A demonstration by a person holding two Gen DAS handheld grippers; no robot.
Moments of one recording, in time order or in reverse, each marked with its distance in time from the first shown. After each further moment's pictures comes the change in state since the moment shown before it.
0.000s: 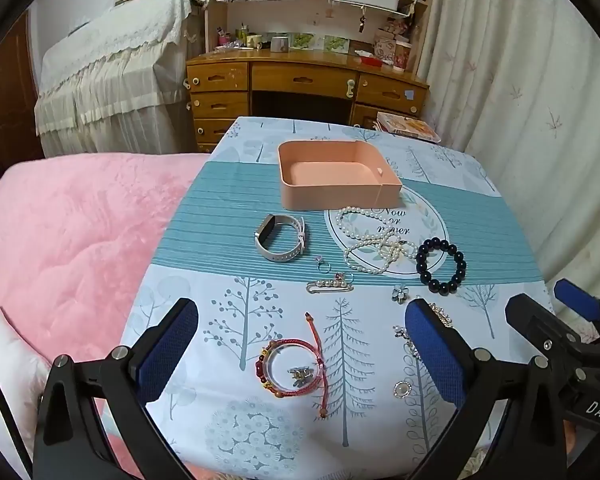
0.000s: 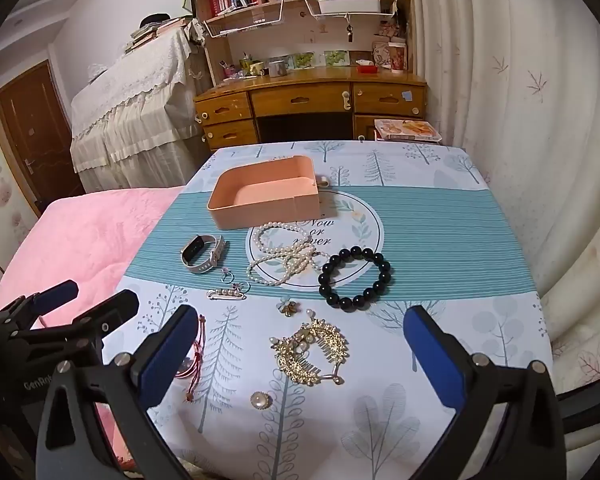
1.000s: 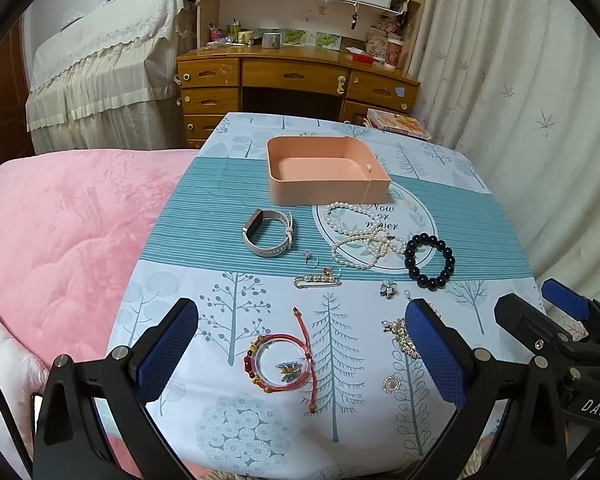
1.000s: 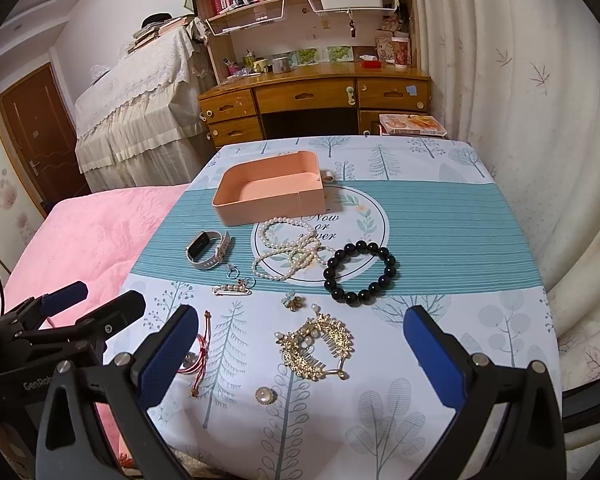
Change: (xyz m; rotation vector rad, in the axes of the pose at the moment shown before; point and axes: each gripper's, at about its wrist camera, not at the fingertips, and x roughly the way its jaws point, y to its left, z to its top) left arm 0.001 0.002 -0.002 -0.023 0.019 -0.064; right arm 0.003 -0.002 -0.003 0.017 0.014 0.018
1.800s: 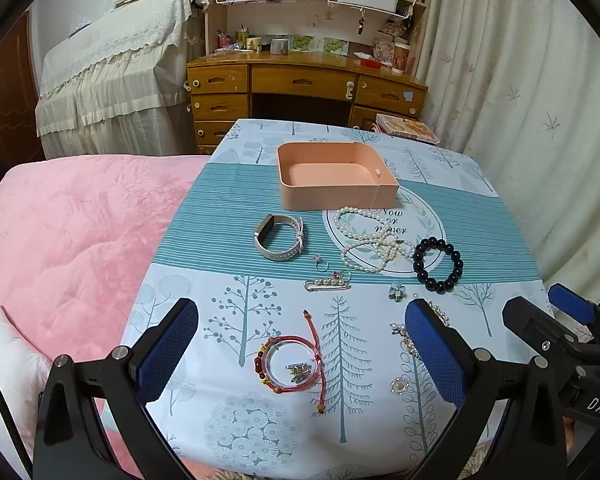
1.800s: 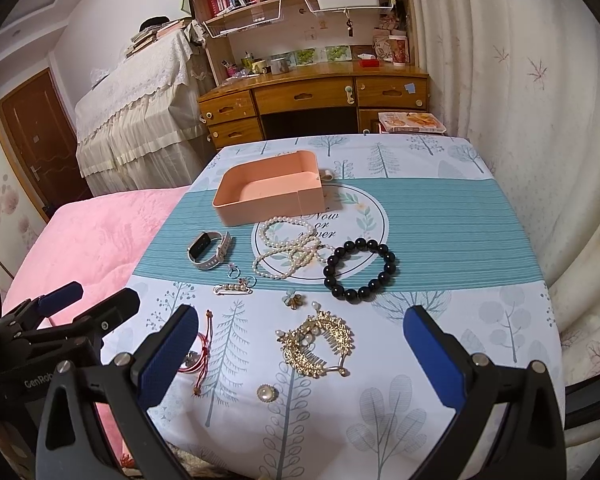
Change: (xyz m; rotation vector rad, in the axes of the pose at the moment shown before) left arm -0.006 0.001 -0.003 -0.001 -0.026 0.042; right arm 0.000 -0.005 -0.002 0.004 0.005 0.008
